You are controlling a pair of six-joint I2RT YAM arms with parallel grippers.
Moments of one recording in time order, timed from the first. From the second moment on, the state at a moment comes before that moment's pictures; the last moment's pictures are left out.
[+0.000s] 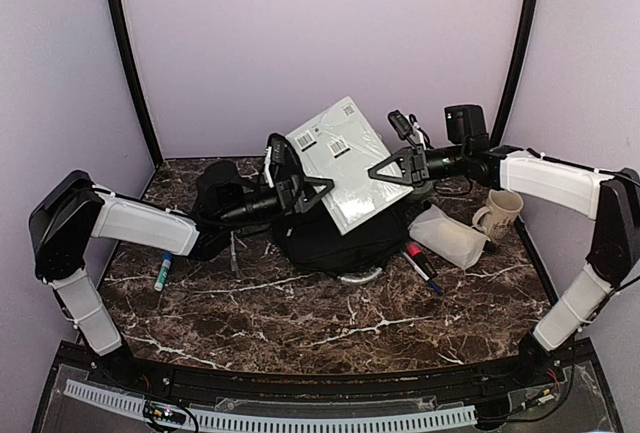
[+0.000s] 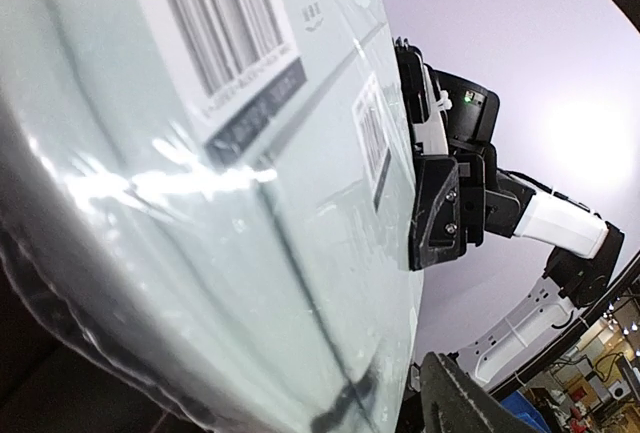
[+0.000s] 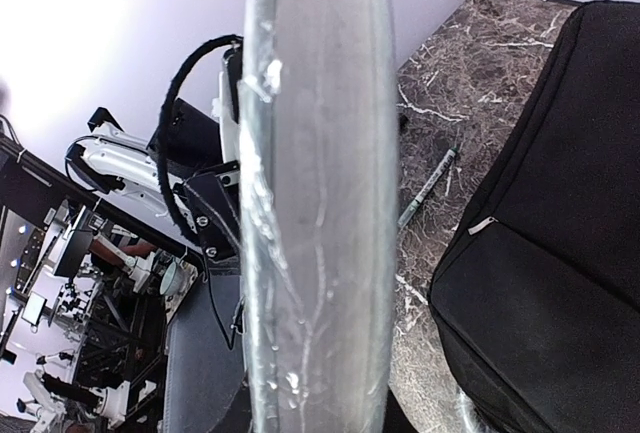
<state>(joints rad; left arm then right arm) -0.75 1.72 0.89 0.90 0.43 -0.77 0.44 1.58 1.20 -0.07 -1.09 0.42</state>
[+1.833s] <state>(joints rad) -0.83 1.84 1.39 -0.08 0.17 0.01 -0.25 1.19 0.85 -0.59 -1.23 -0.26</state>
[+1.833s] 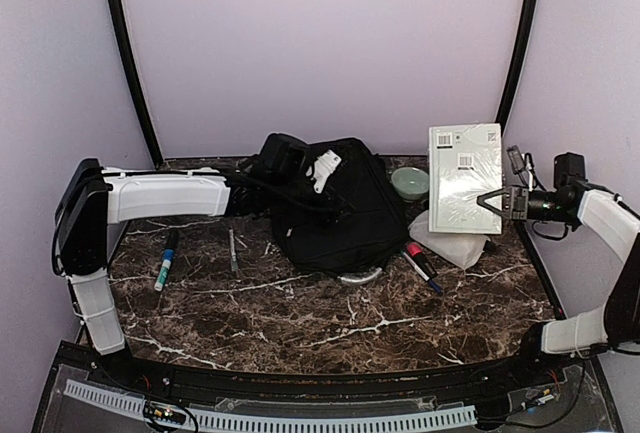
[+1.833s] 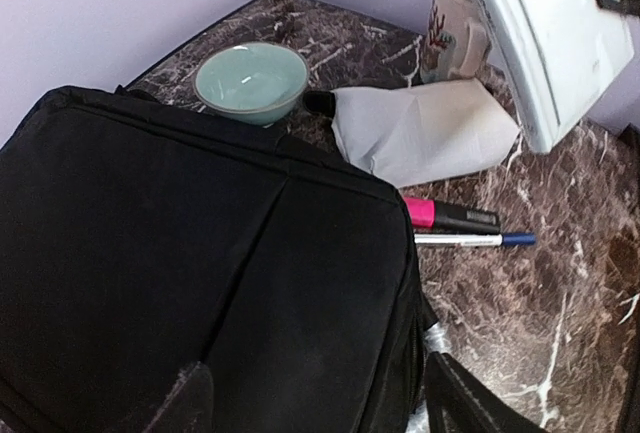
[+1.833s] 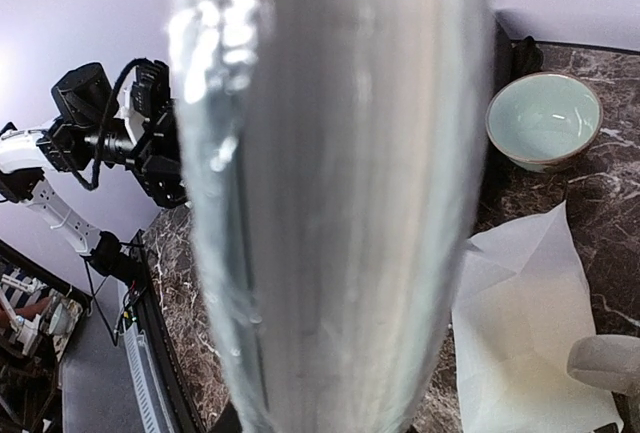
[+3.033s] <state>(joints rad) -0.94 2.23 1.76 -0.42 -0.03 0.43 -0.25 1.18 0.83 -0.55 -1.28 -0.28</state>
